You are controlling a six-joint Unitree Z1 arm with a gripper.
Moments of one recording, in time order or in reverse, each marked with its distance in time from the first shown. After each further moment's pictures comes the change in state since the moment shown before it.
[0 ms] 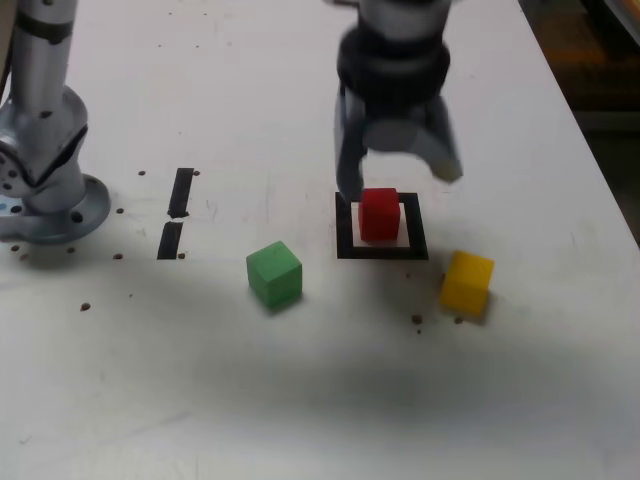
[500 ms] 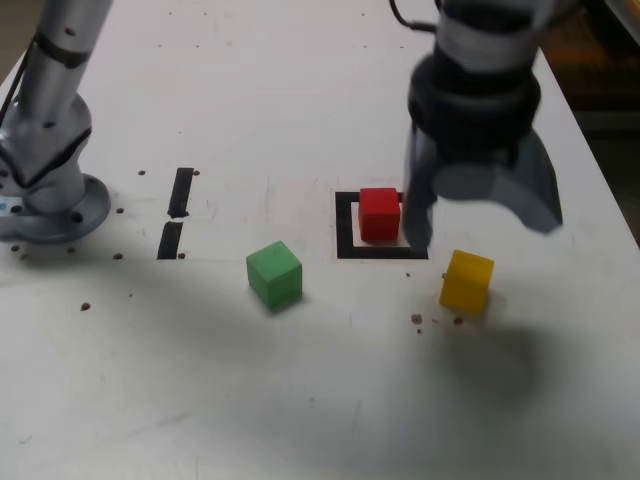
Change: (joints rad) arm -0.124 0.206 -0.354 0.072 -0.030 0.025
